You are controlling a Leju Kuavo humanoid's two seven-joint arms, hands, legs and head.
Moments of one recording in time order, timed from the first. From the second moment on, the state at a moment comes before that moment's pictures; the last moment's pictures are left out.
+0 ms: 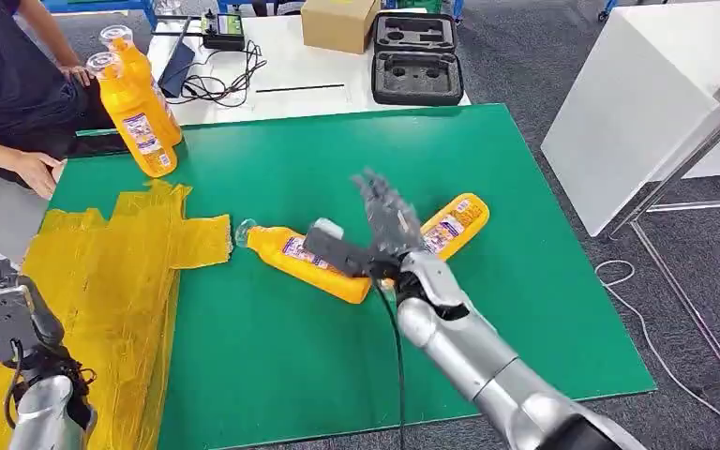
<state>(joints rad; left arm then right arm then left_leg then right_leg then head) -0.10 0.07 0.43 -1.23 -0.01 0.37 -0.43 -0.67 0.13 0.68 -0.99 0.67 -0.27 0.11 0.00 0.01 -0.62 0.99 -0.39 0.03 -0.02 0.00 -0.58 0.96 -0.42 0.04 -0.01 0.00</state>
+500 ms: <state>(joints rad) -0.12 0.06 0.38 -1.21 -0.01 0.38 -0.43 -0.68 0.16 0.59 -0.96 0.65 -0.28 0.08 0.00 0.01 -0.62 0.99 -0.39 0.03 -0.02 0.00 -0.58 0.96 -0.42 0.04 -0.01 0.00</state>
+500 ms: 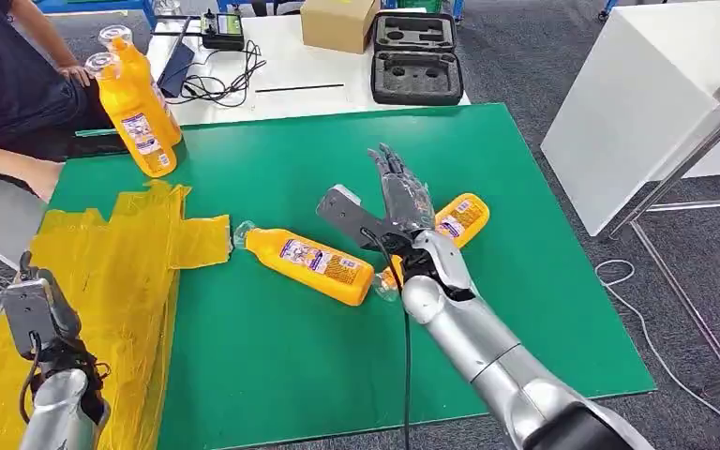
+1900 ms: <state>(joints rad) -0.41 0.06 0.12 -0.94 0.00 0.36 -0.43 -0.80 0.24 0.54 -0.52 0.54 -0.07 0.21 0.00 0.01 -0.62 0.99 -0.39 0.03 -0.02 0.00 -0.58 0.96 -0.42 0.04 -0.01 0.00</state>
